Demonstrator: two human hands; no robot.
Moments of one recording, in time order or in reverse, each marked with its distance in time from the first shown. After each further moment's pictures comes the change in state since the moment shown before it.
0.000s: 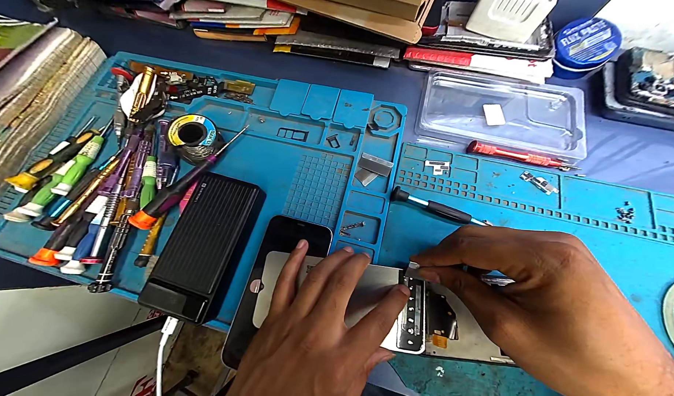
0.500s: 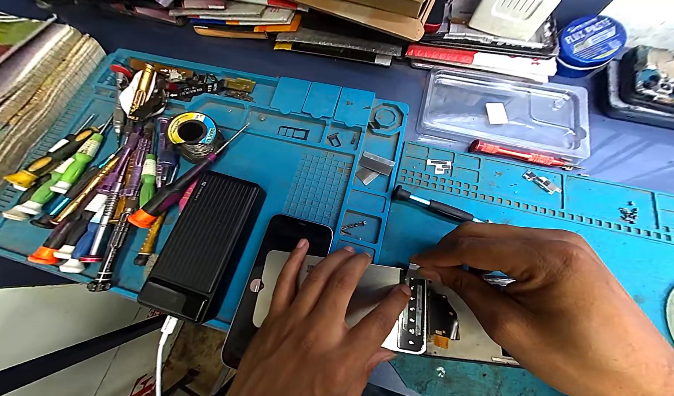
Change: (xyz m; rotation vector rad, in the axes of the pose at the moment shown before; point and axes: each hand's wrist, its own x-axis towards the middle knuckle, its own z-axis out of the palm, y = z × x) left_hand 0.000 0.000 0.000 0.006 -0.003 0.002; right_hand 0.003 0.000 -0.002 -0.001 -0.013 -0.042
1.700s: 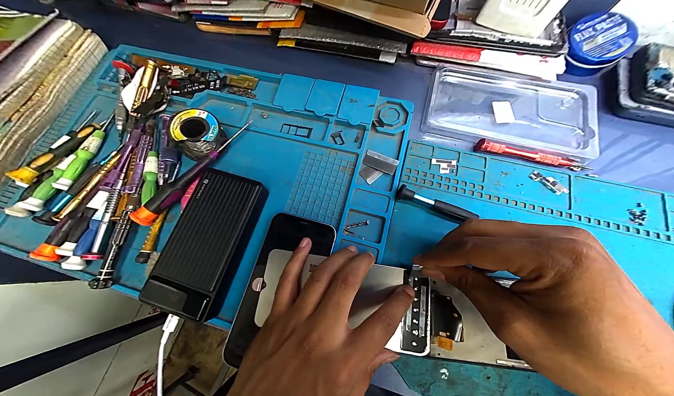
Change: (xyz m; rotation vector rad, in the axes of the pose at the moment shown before) left_hand 0.000 0.000 0.000 -0.009 -0.001 -0.005; right_hand 0.004 0.002 -0.002 -0.008 -0.006 -0.026
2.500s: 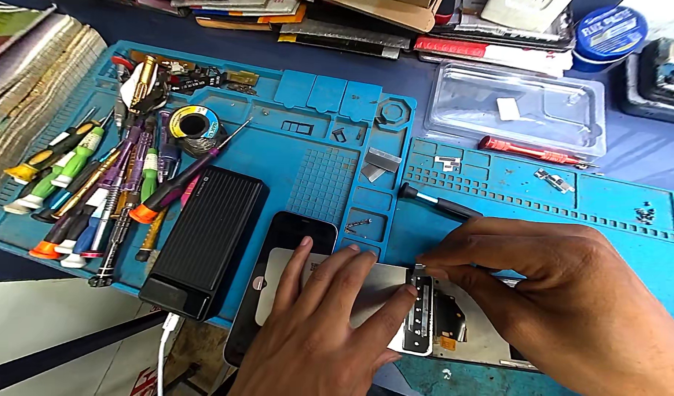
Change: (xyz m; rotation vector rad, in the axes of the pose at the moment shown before) left_hand 0.000 0.000 0.000 0.001 0.001 -0.002; right_hand 0.001 0.000 -0.001 0.000 -0.004 0.000
